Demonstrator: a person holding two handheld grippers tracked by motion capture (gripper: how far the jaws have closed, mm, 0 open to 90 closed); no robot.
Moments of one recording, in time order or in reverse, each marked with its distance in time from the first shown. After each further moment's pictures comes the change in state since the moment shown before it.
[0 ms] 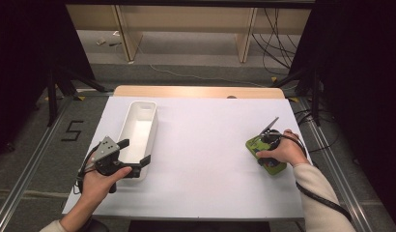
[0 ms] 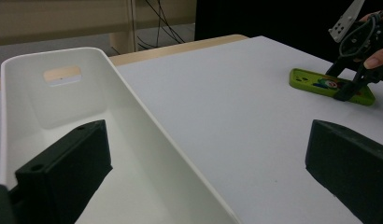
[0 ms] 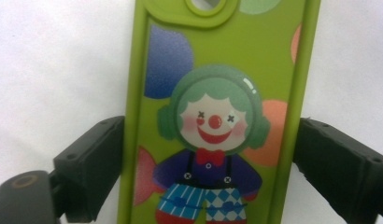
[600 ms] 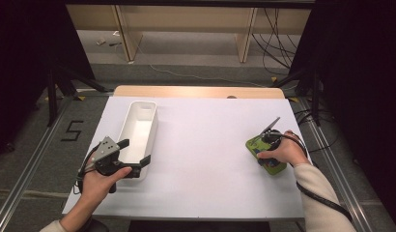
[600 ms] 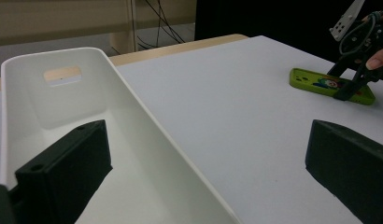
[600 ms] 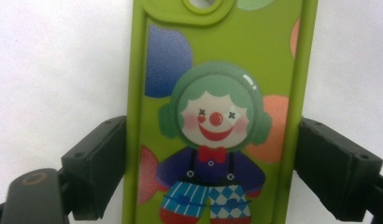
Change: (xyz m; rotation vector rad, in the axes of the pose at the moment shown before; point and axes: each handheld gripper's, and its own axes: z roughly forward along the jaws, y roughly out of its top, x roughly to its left) left arm 0.000 0.000 0.000 0.001 0.001 0.003; right arm -0.001 -0.001 -0.001 0.002 0.013 0.038
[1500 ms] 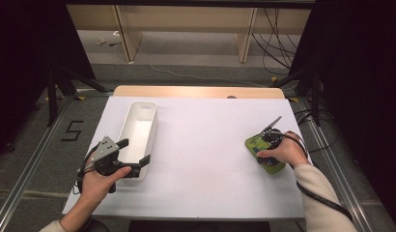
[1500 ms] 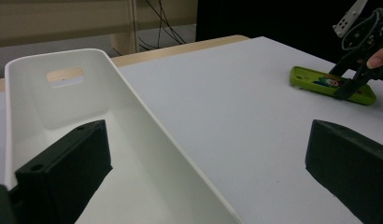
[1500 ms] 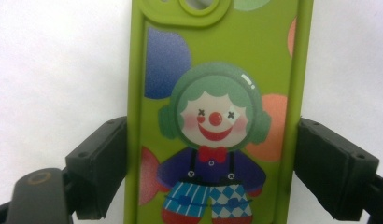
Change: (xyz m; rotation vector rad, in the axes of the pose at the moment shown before) left arm 0.001 0.000 -0.001 -0.004 0.005 0.000; right arm 0.003 0.000 -0.005 -0.036 0.005 0.045
